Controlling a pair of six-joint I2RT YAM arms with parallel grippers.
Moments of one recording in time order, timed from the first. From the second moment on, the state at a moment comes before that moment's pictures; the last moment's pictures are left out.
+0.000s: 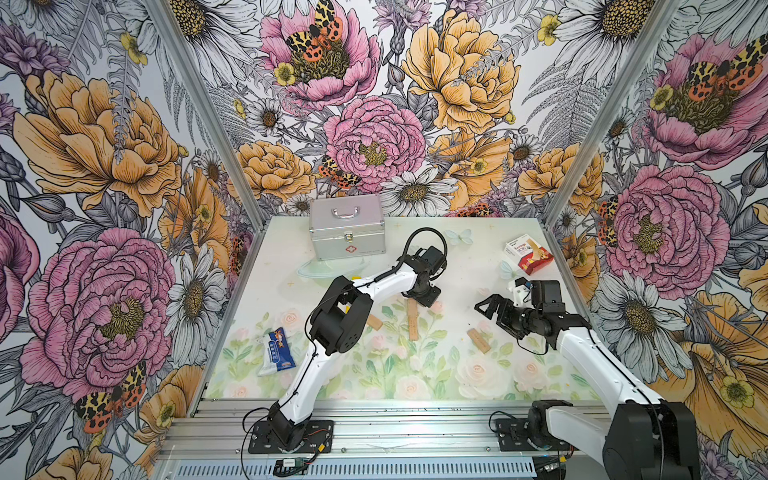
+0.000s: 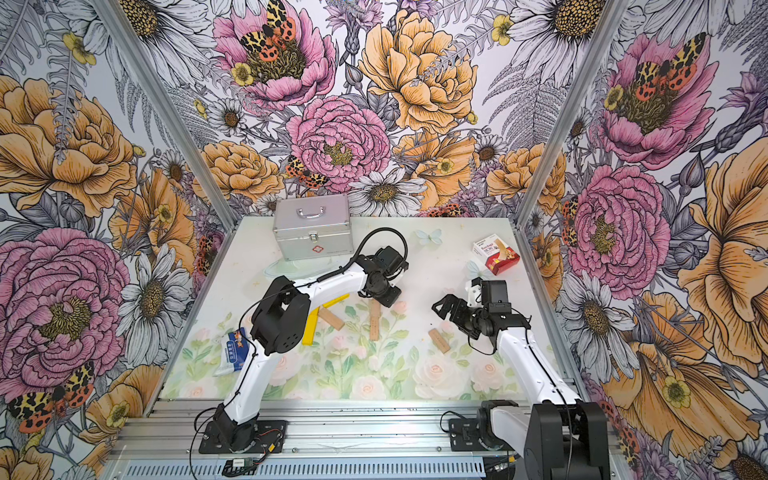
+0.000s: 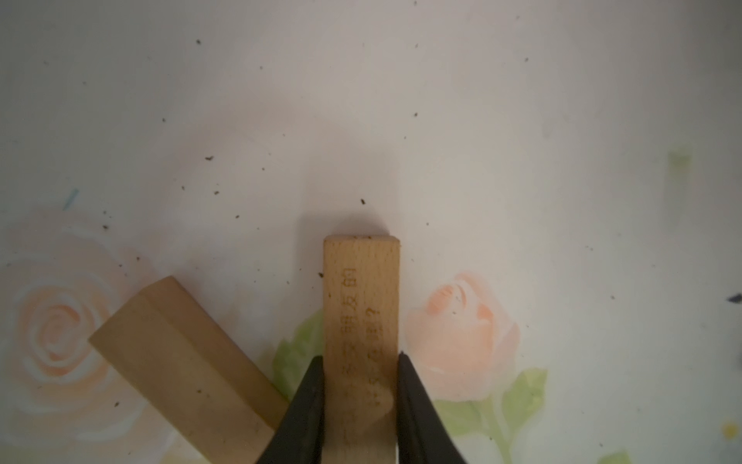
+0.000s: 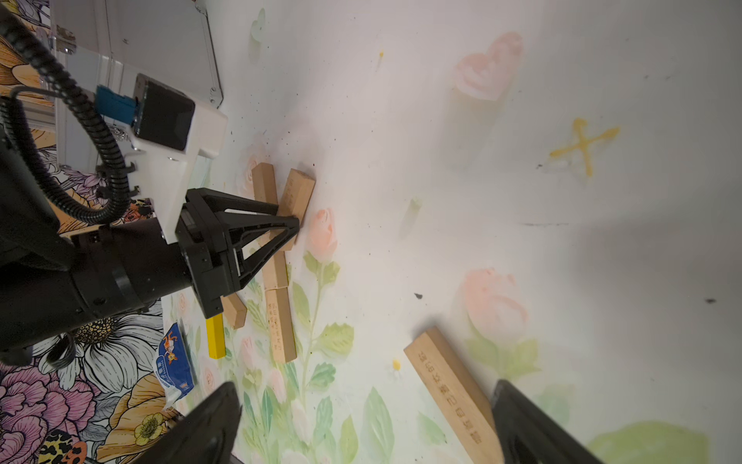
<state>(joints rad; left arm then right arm) -0.76 2.30 1.86 -0.81 0.01 -0.06 0.00 1.11 0.64 -0.47 -0.54 0.54</state>
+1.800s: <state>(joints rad) -0.75 2.30 1.83 -0.78 0.07 0.15 0.02 1.11 0.64 -0.47 -0.52 0.55</state>
